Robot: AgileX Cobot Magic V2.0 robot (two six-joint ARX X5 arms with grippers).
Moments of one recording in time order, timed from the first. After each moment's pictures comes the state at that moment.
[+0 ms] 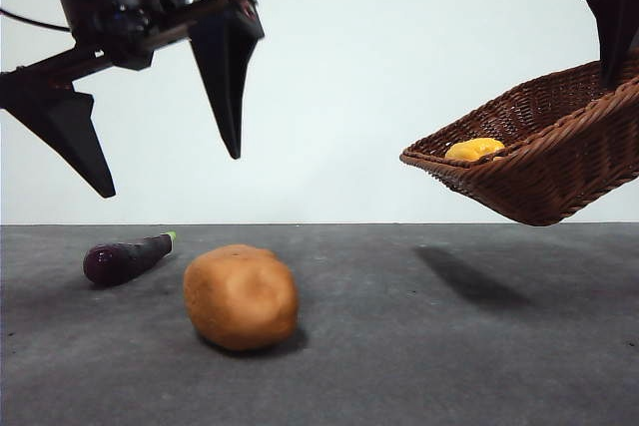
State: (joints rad) left arm -0.56 1.56 1.28 -1.00 0.17 -0.51; right arm 0.04 1.65 1.67 -1.23 -0.17 0.01
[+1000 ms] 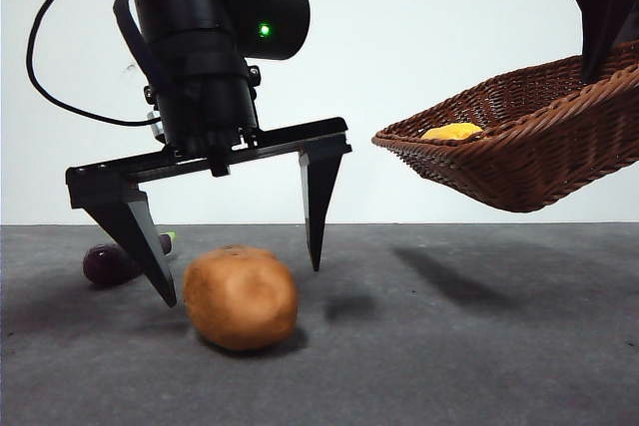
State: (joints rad) left arm -0.70 1.79 1.28 -0.86 0.12 -0.90; right arm 0.04 1.65 1.67 -1.23 -0.26 -0.05
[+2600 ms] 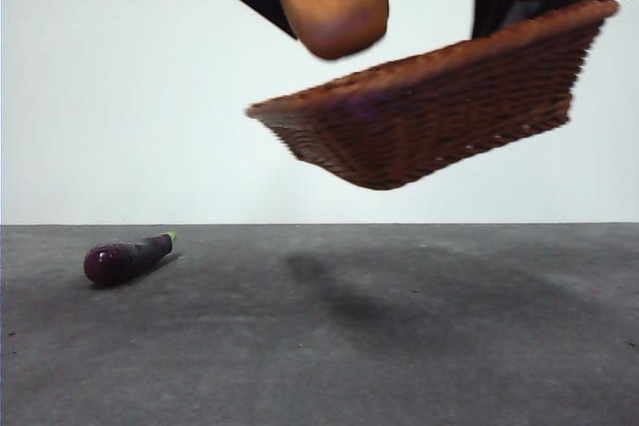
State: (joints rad) left arm -0.95 1.41 1.32 -0.76 -0.05 -0.44; right arm 0.33 1.65 1.67 -1.19 -0.31 0.07
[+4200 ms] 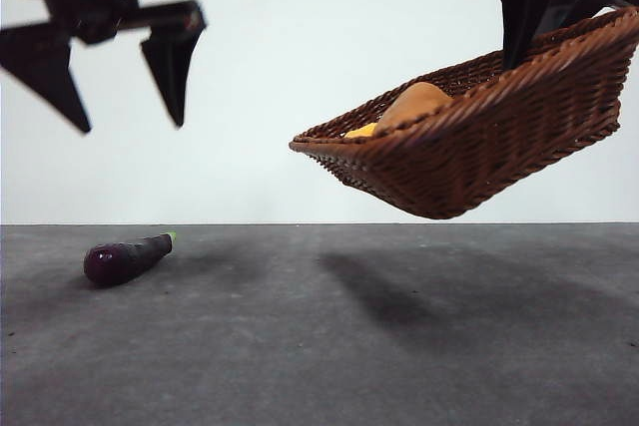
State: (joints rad) left arm -0.37 1.53 1.32 -0.82 -0.06 -0.17; right arm 0.29 1.65 1.67 -1.24 -0.22 0.06
